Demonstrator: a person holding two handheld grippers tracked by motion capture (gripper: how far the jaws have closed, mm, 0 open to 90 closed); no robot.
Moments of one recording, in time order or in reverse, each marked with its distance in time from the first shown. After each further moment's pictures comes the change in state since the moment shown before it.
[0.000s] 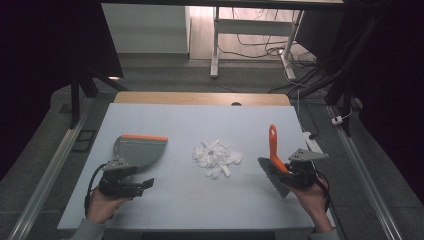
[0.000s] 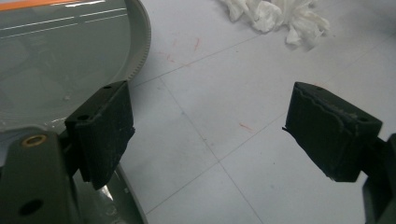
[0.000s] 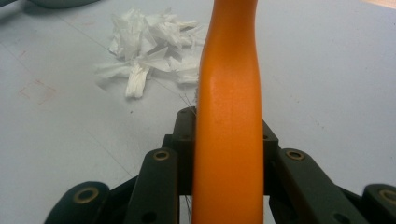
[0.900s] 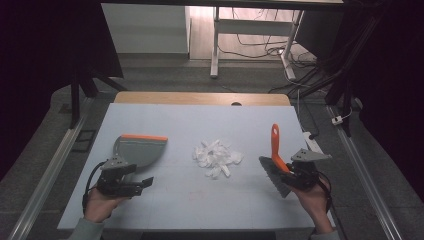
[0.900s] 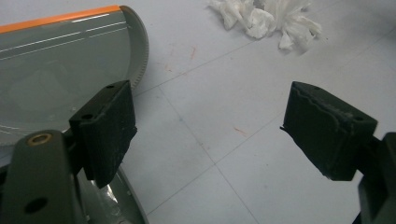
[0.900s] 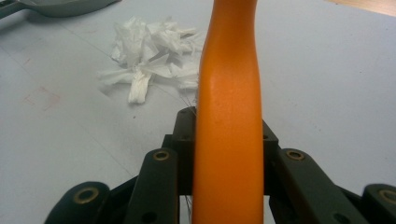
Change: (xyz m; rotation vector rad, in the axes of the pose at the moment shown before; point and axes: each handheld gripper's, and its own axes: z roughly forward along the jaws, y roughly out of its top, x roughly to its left) left arm -0.006 0.008 -0.010 -0.006 0.003 0.032; right arm 0.001 0.001 -0.007 -0.023 -0.010 0.012
